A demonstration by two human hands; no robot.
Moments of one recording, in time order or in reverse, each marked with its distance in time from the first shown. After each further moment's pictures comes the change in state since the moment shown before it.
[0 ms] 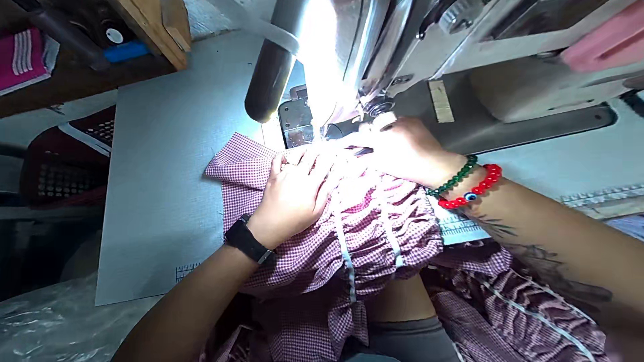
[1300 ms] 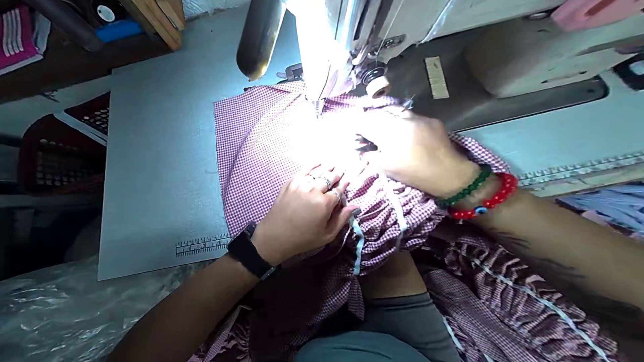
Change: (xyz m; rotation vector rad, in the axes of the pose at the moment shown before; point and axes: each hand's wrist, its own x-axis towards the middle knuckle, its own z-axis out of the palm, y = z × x) left_hand -0.040 0.038 0.001 -0.194 0.107 0.233; right_hand -0.055 -0.021 0.004 0.022 0.214 -0.007
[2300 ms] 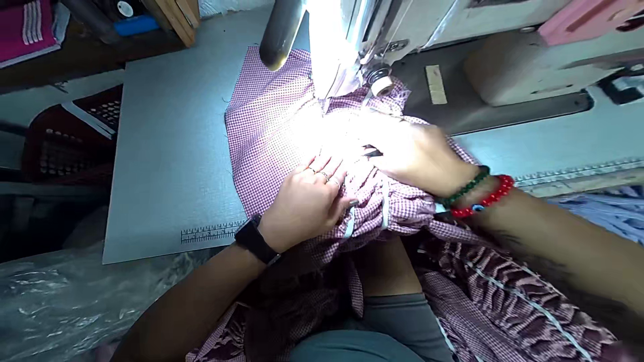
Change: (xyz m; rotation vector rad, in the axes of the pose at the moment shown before) left_hand 0.002 0.000 0.000 0.100 -0.026 -0.047; right_hand 0.003 0.004 -0.003 -0.049 -0.151 0.011
